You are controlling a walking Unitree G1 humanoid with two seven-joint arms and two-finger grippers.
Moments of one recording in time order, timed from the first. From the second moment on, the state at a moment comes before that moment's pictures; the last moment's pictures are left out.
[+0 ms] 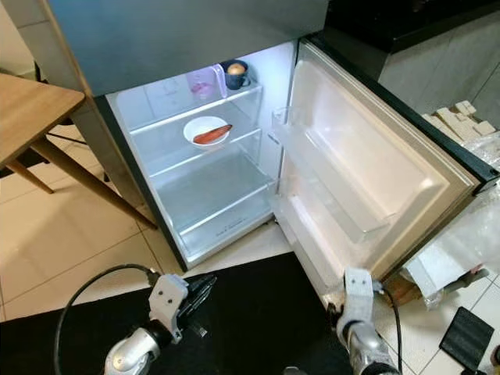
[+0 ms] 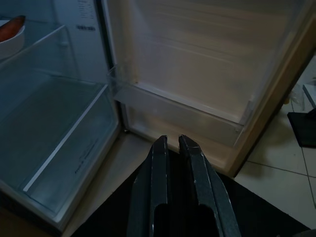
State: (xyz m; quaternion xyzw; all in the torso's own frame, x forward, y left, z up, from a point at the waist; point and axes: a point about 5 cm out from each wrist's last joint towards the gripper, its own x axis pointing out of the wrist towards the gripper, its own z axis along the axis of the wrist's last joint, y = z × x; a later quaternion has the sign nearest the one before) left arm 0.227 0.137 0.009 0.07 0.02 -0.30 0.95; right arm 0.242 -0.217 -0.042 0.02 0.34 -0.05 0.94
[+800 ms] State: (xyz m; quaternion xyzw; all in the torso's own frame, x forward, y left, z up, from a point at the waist) left arm 0.235 0.137 0.019 0.07 0.01 -0.31 0.95; right arm 0.311 -0.318 0.075 0.03 0.12 -0.29 0.95
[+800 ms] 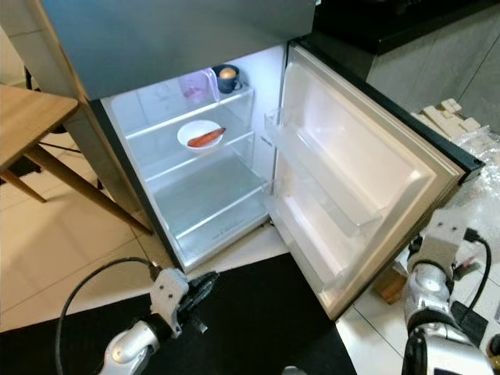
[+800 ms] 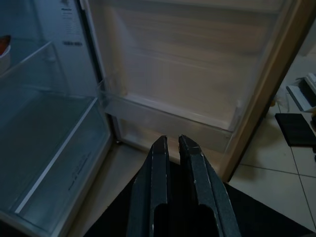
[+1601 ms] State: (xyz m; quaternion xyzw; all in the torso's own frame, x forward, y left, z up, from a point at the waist) left arm 0.219 0.206 -0.014 0.12 0.13 -0.07 0.98; right arm 0.335 -0.213 0.058 0.25 0.11 0.07 0.96
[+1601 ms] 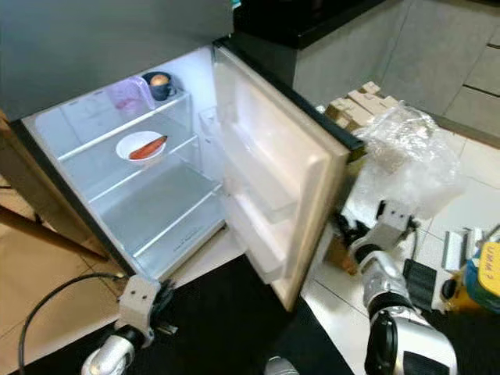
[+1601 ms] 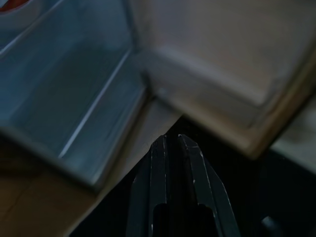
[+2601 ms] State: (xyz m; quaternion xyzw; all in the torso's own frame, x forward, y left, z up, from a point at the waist) left arm 0.164 0.228 -0.061 0.10 0.28 0.02 0.95; right arm 0.265 -0.156 -0.015 0.25 0.28 0.28 0.89
